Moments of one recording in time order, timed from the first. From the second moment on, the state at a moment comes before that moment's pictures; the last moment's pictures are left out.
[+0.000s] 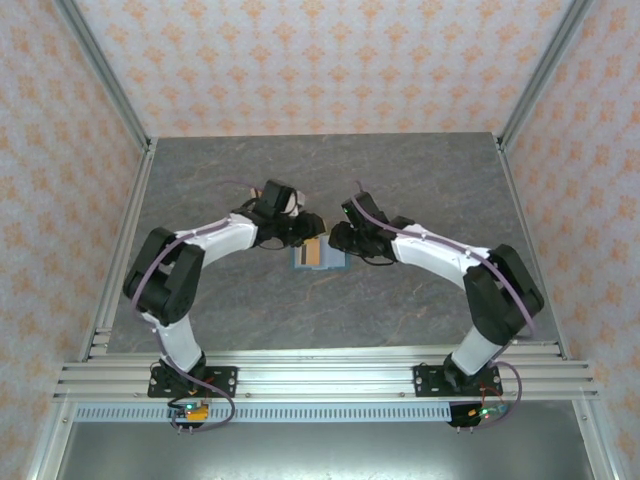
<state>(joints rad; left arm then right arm) -0.41 1.76 1.08 -0.17 0.48 -0.87 0.65 1.66 1.08 -0.36 -0.08 0.81</state>
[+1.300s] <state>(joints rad) -0.36 1.82 1.02 -0.29 0.36 -0.83 0.60 1.94 1.15 -0.16 -0.34 0.89</state>
